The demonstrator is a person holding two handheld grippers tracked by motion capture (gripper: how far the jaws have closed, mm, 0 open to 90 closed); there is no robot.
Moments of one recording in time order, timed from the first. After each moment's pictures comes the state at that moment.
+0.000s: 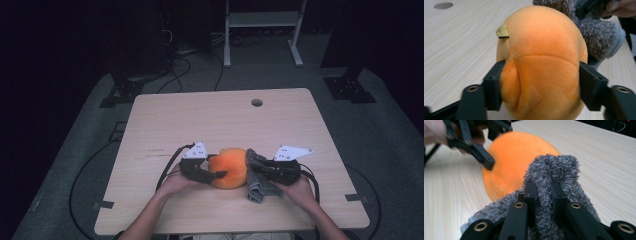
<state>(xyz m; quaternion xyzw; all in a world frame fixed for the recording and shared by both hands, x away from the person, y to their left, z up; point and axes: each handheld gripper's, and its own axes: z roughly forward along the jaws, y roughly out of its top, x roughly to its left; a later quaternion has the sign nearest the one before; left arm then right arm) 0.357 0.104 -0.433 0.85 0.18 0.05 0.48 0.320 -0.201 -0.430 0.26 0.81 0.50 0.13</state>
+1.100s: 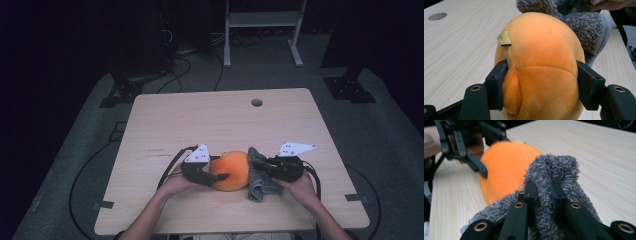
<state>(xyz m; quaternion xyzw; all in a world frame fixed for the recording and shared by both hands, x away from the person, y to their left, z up) 0.347 0.101 -0.435 0.86 0.12 0.08 0.49 0.330 -0.210 -0.428 0.27 0.80 0.52 0.10</state>
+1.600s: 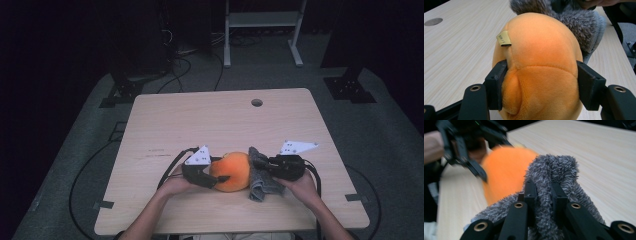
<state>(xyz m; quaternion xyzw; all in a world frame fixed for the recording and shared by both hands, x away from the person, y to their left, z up) 0.343 0.098 -0.434 0.86 0.10 0.08 0.49 0.330 -0.214 -0.425 0.27 0.80 0.53 0.08</state>
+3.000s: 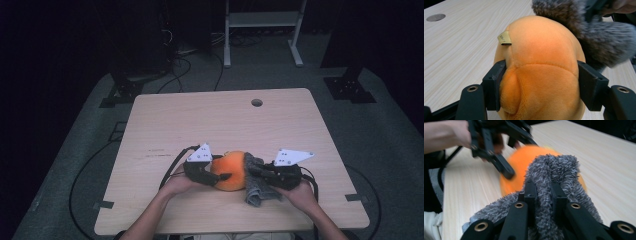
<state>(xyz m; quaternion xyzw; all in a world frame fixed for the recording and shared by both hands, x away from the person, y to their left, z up) 0.349 0.094 -0.436 0.86 0.13 0.08 0.50 0.304 -0.194 -0.418 0.22 0.82 0.52 0.12</state>
